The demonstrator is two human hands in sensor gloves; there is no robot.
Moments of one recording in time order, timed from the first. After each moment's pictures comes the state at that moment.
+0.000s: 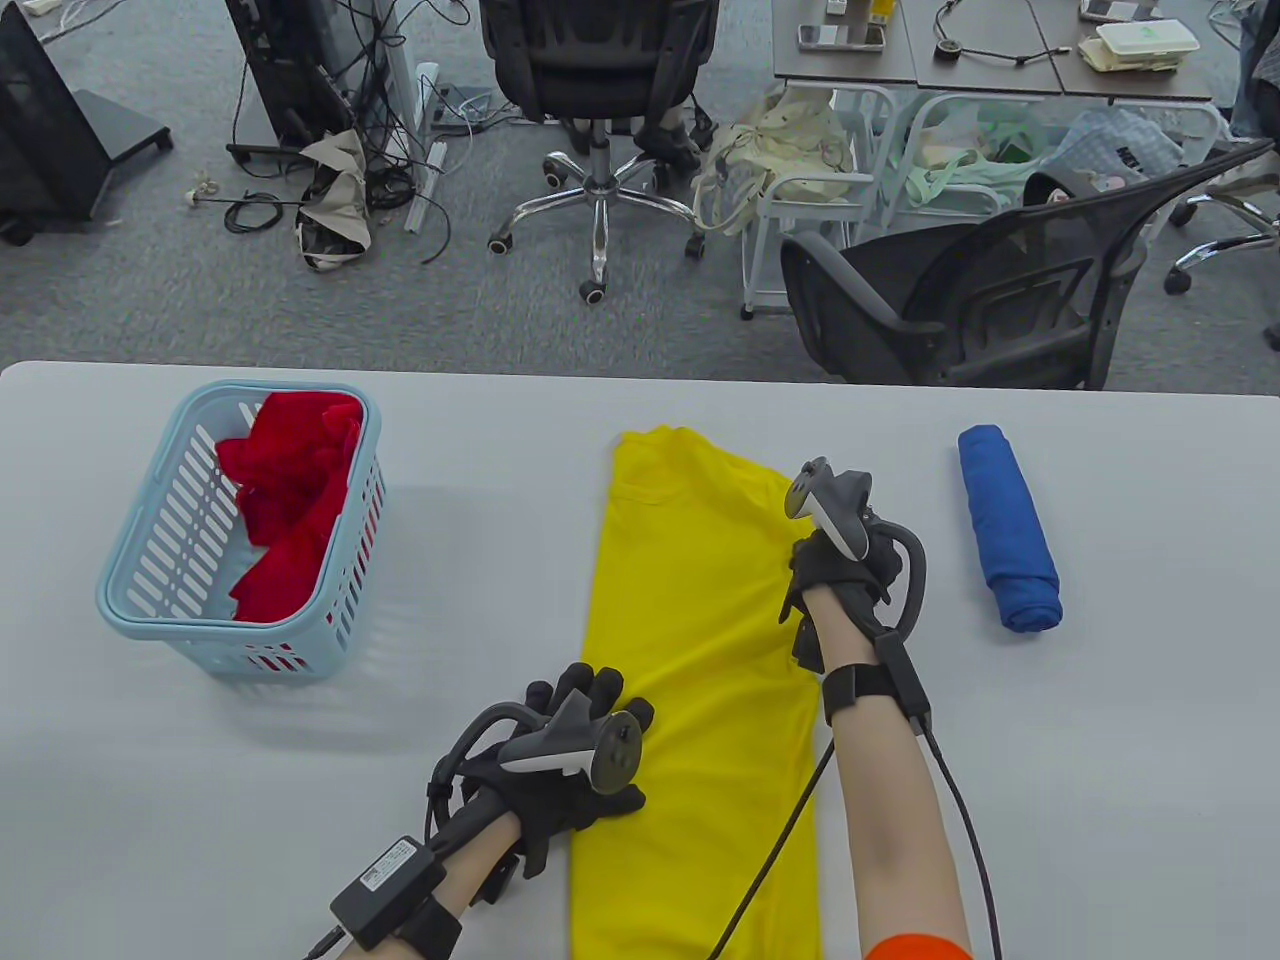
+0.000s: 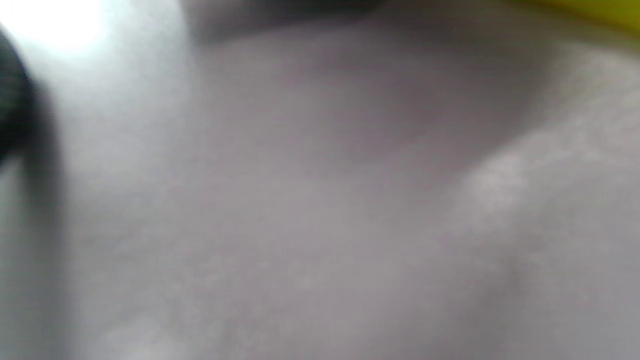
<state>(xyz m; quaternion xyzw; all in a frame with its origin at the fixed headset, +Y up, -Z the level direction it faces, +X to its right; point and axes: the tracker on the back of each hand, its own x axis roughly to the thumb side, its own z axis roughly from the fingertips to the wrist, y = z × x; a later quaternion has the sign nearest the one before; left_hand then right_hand) -0.101 -0.796 -0.278 -0.31 -0.26 -0.11 0.91 0.169 -0.753 -0.469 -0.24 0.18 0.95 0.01</state>
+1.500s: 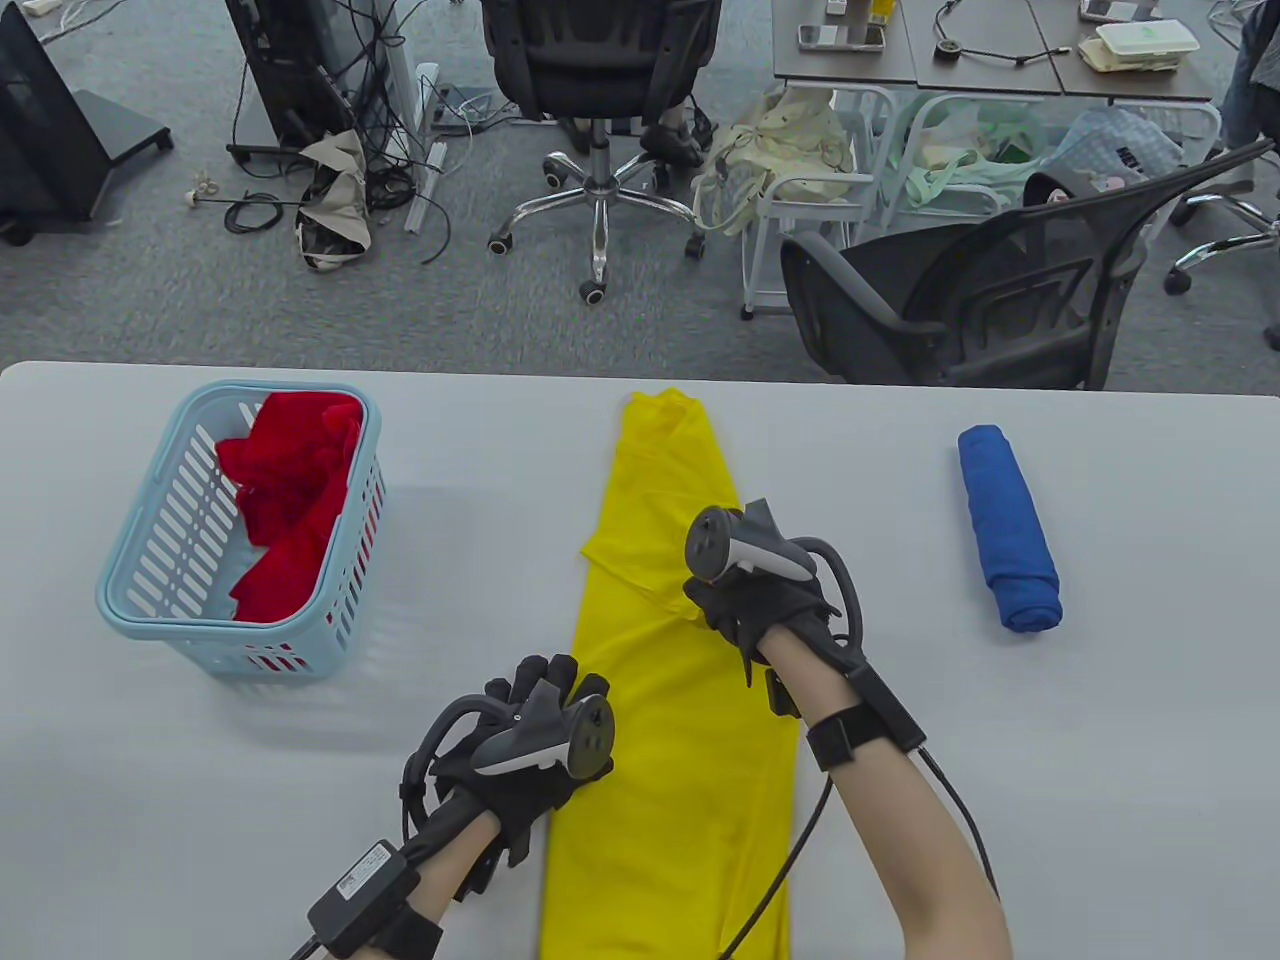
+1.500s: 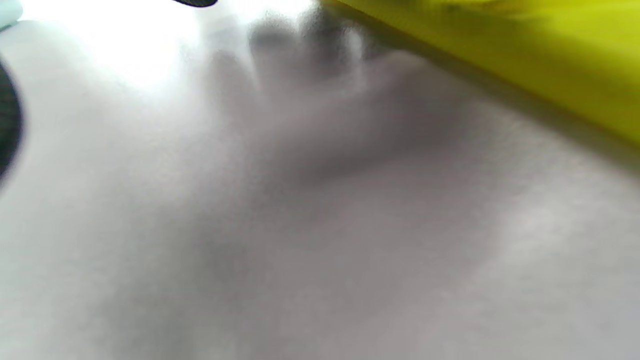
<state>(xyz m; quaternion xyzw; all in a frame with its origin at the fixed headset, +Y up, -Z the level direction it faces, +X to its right) -0.123 -0.772 -0.280 -0.25 -0.20 -0.10 0.94 0.085 -0.732 -0.397 0.12 0.26 0.96 -0.03</state>
